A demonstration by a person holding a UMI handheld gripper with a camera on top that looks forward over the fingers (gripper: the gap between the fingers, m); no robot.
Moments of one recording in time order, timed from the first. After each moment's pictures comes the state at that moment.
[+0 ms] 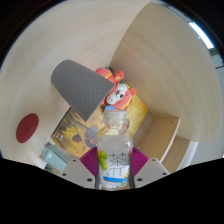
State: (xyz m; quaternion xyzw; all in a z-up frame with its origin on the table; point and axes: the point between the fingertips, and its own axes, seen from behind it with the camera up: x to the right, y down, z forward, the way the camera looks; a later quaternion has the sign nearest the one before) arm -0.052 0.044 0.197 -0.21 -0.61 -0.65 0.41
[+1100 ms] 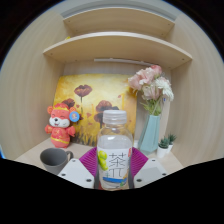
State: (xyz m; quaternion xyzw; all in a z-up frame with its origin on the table) arm 0.038 0.052 0.141 -0.75 -0.05 -0.01 0.66
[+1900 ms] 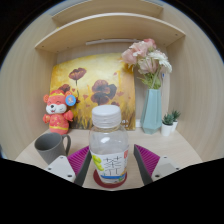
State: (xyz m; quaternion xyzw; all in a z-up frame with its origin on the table) arm 0.044 0.049 0.069 -0.80 -0.02 0.03 0.60
